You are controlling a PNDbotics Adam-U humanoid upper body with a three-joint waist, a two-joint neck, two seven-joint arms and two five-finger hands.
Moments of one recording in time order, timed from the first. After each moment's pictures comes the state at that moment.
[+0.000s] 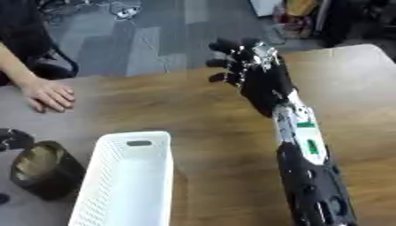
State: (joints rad) left arm -0.49 0.82 -0.14 -1.49 -0.92 -0.72 -0.12; right arm -0.76 -0.17 -0.21 -1.45 -0.32 0.12 0.73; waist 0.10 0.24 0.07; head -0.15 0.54
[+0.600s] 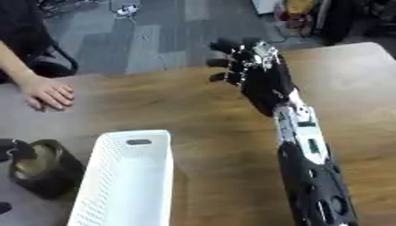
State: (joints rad) left arm -0.46 0.81 -0.16 -1.47 -0.94 -0.73 -0.12; right arm -0.76 -0.17 -0.21 -1.45 -0.32 0.12 0.74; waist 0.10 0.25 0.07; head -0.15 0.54
